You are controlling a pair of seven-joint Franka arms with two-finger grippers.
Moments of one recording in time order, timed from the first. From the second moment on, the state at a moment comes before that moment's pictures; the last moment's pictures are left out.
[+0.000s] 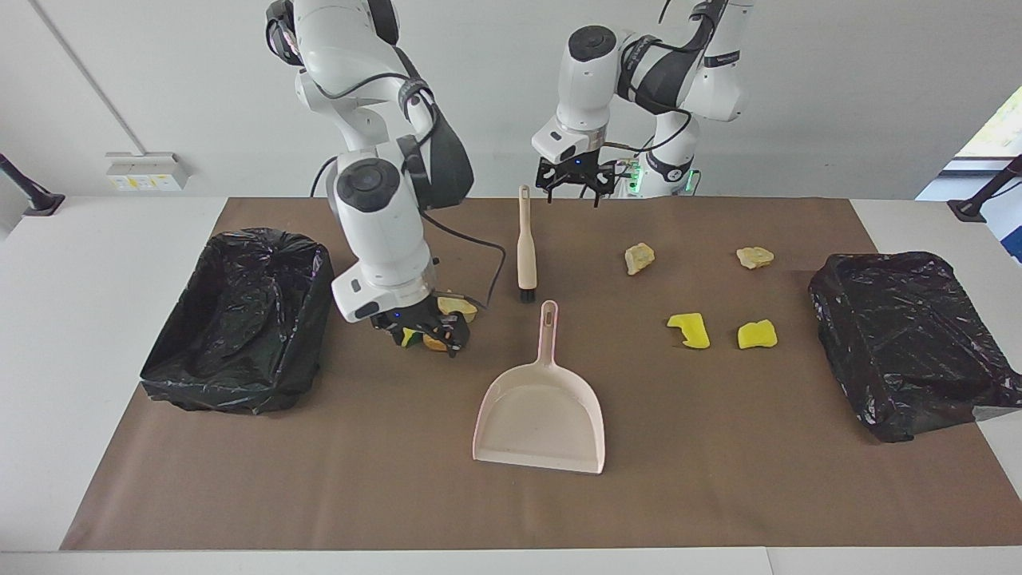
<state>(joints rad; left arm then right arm) -0.72 -0.21 -0.14 -2.28 -0.04 2.04 -0.62 0.33 0.53 0.01 -1.32 0.05 1.92 0.65</state>
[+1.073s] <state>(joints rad) -0.90 -0.03 -0.14 -2.32 -0.04 2.24 -0.81 0.50 0.69 0.08 -1.21 0.09 1.92 0.84</state>
